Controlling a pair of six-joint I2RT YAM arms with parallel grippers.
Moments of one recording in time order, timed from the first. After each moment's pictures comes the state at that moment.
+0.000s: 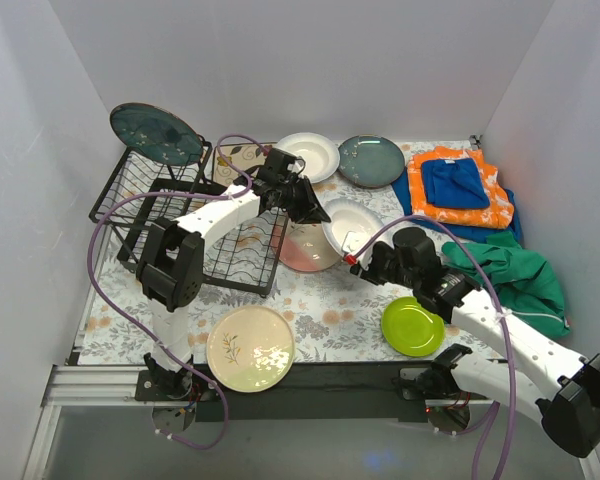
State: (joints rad) left arm -0.55 1.95 1.56 -0.39 0.49 -0.90; right arm 0.68 0.94 0.64 -0.22 -0.23 -0.60
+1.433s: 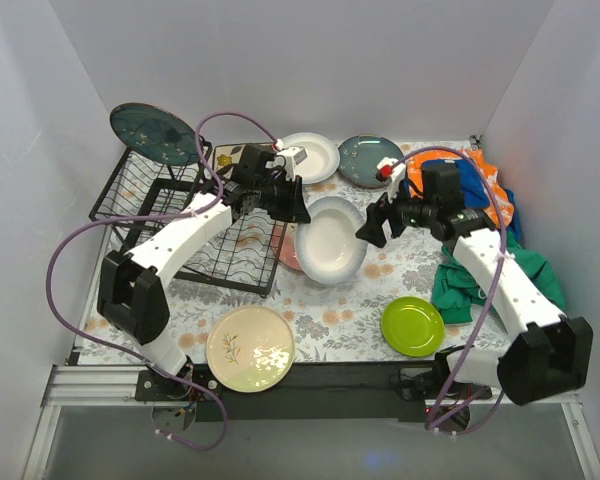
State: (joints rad) left arm -0.55 1.67 1.46 -0.52 0.44 -0.33; right arm 0.32 1.22 1.05 -0.46 -0.65 -0.27
